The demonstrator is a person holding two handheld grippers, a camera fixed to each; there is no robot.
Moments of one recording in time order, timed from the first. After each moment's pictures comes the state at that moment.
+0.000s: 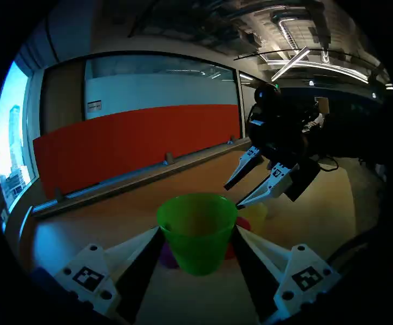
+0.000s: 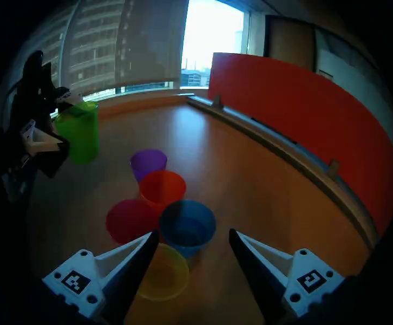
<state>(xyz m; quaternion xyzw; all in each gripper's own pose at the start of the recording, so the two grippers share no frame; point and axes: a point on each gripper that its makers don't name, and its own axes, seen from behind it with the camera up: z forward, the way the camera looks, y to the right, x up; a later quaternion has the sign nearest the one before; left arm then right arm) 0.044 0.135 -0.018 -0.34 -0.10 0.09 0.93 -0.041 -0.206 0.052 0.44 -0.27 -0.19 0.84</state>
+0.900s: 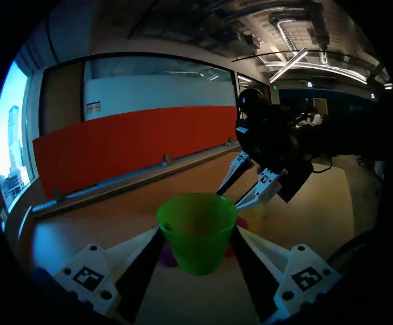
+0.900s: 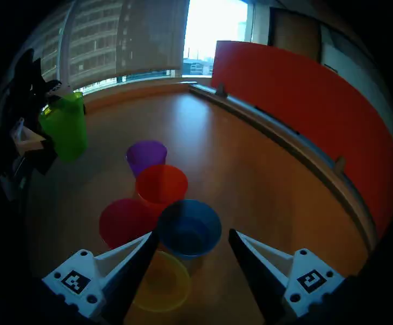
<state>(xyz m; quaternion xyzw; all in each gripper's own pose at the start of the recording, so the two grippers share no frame) 0.043 0.131 -0.025 -0.35 -0.10 0.09 0.93 -0.056 -0.221 0.058 0.44 -0.30 -0.21 0.82</state>
